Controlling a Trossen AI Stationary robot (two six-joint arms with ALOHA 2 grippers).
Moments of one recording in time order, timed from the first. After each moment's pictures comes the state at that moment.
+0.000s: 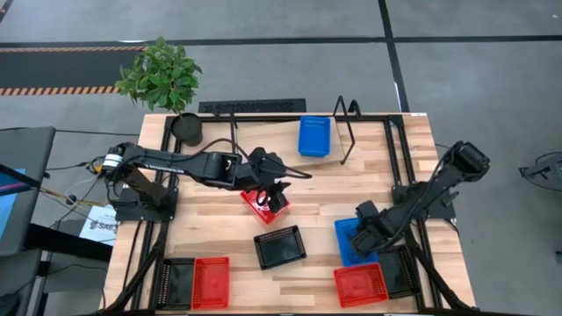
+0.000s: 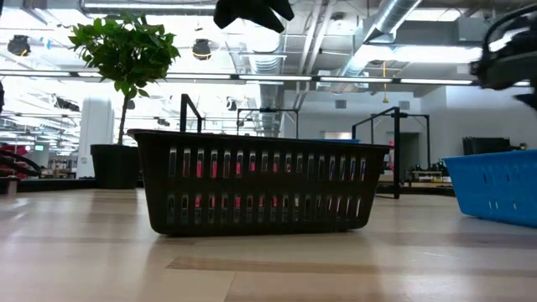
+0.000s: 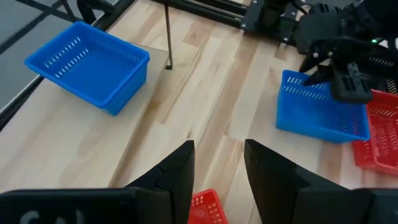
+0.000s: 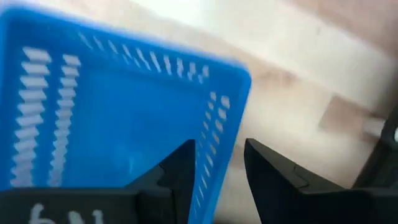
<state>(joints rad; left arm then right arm) -0.12 1.62 1.54 -0.66 -0.33 -0.40 0.62 1.48 0.89 -1.07 0.15 1.80</state>
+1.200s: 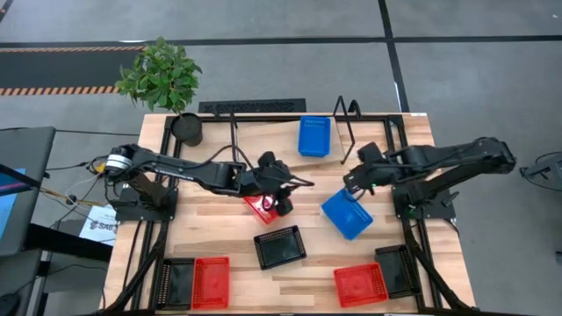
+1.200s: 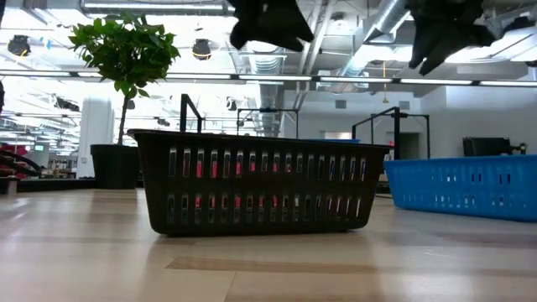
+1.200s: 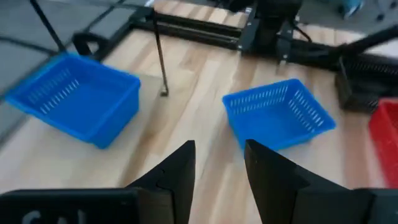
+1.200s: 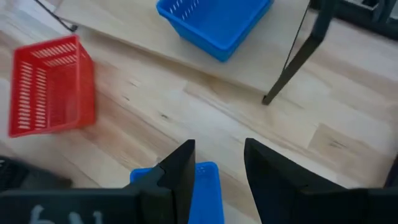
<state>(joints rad) -0.11 1.65 1.35 -0.29 -0.38 -0.28 0.17 1.10 1.11 -1.16 0.53 1.10</state>
